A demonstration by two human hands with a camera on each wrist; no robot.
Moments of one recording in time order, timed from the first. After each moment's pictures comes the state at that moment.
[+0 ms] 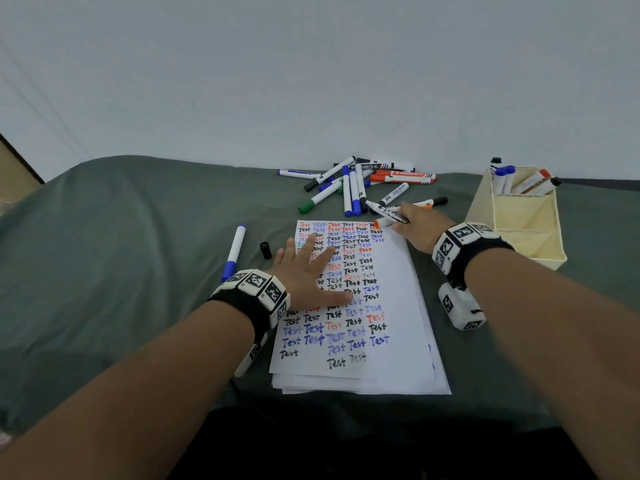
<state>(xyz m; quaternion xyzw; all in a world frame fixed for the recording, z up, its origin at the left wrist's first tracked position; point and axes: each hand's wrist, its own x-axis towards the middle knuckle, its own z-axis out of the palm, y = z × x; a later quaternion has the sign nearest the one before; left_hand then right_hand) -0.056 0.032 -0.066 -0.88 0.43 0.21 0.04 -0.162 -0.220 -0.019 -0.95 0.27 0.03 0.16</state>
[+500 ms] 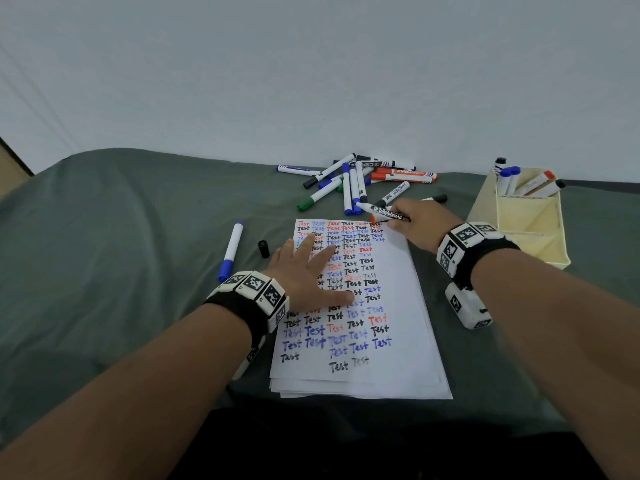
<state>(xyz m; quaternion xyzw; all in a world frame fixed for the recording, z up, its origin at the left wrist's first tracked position) -0.059 0.032 -0.061 -0.88 0.42 0.21 0.02 -0.160 -0.224 -0.019 -0.97 0.19 -0.03 0.16</state>
